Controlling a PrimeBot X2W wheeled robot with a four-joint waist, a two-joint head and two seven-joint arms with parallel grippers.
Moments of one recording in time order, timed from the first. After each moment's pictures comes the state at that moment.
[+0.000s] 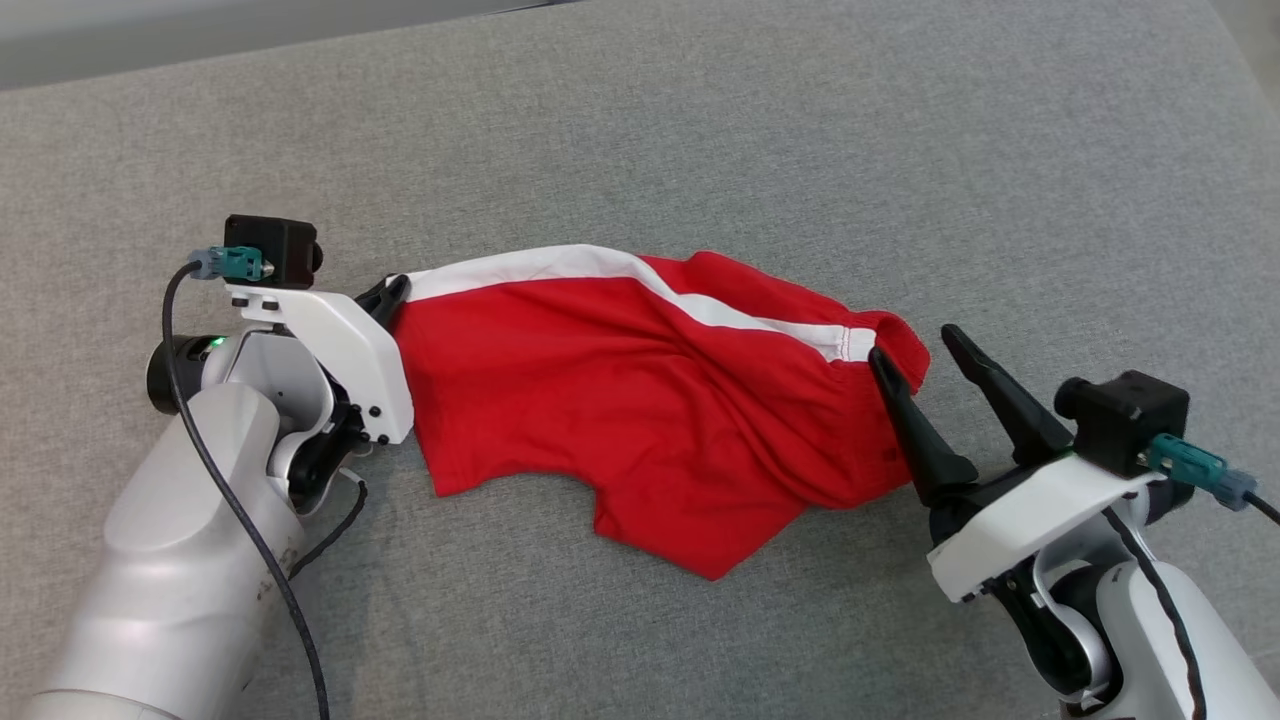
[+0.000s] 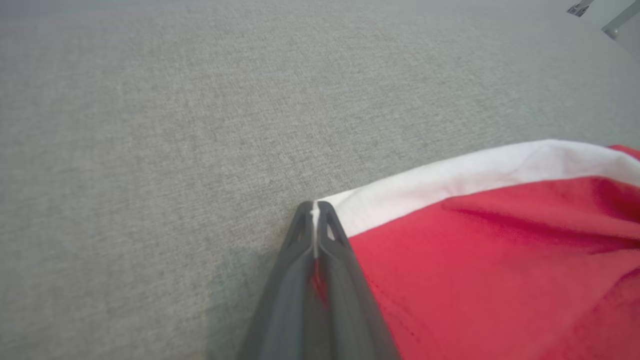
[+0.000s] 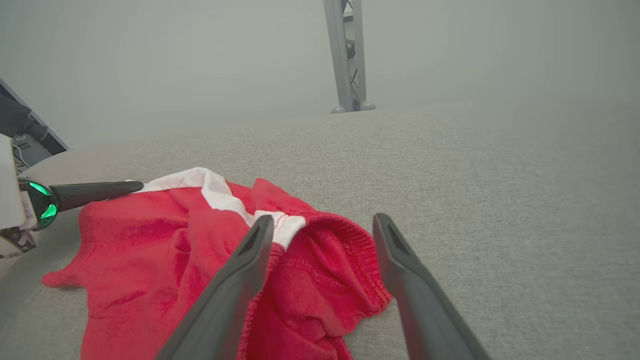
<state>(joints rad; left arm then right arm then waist) -0.76 0.25 -0.49 0.78 -0.68 -0.06 0.18 -0.25 -0.13 0.22 0.05 0.37 0.13 0.04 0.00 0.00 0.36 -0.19</state>
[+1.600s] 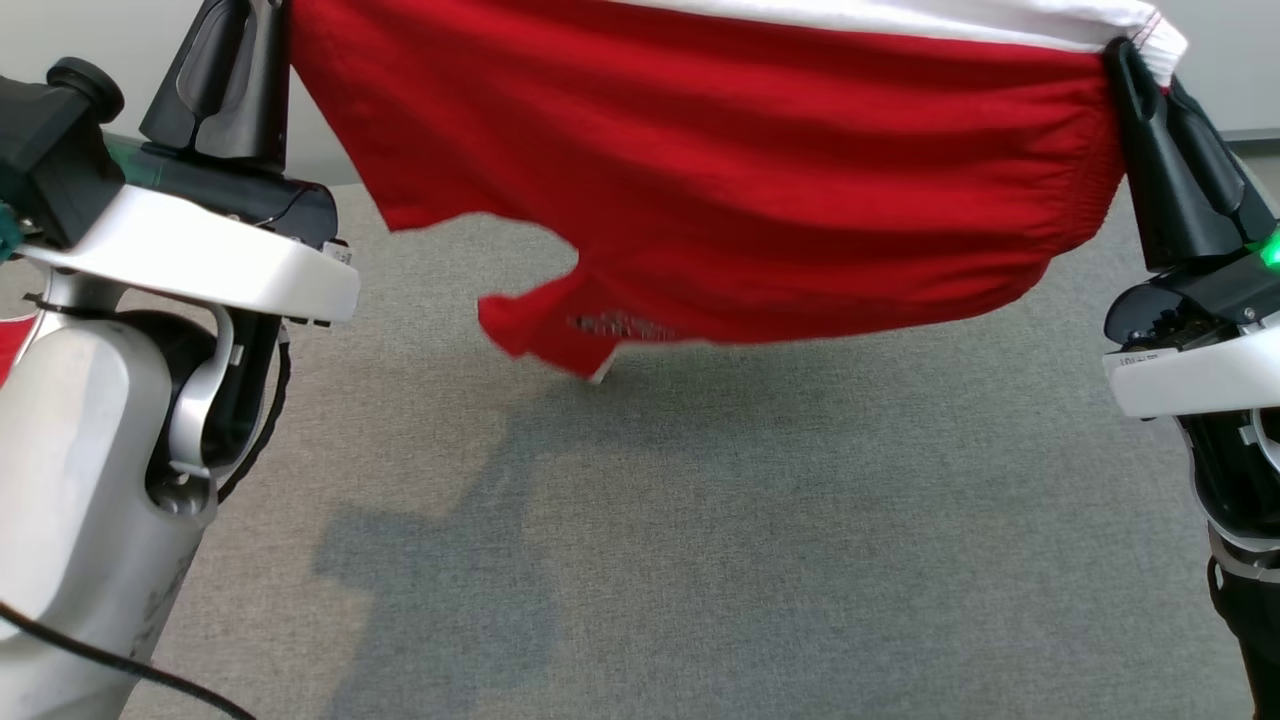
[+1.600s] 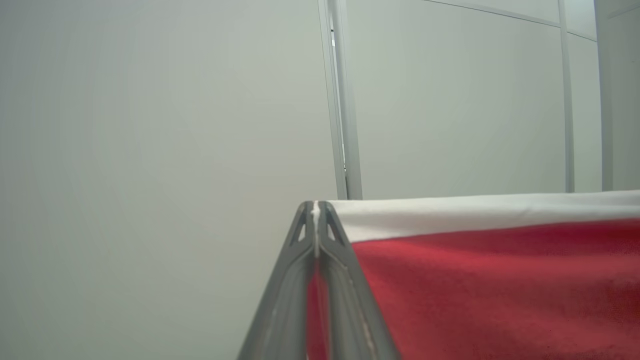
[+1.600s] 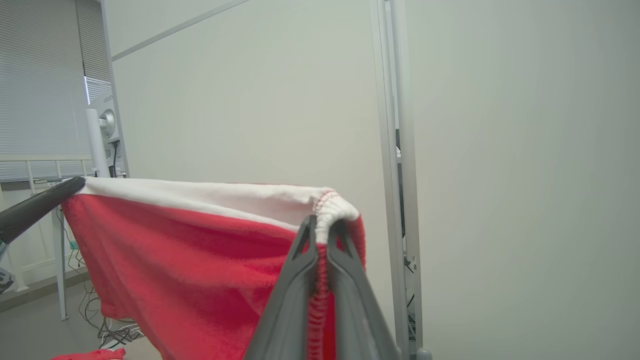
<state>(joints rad) -0.70 0.44 -0.40 -0.09 -0.56 0.22 -0.02 -0.49 -0.28 0.14 -0.17 0.58 0.13 0.03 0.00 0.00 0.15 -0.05</state>
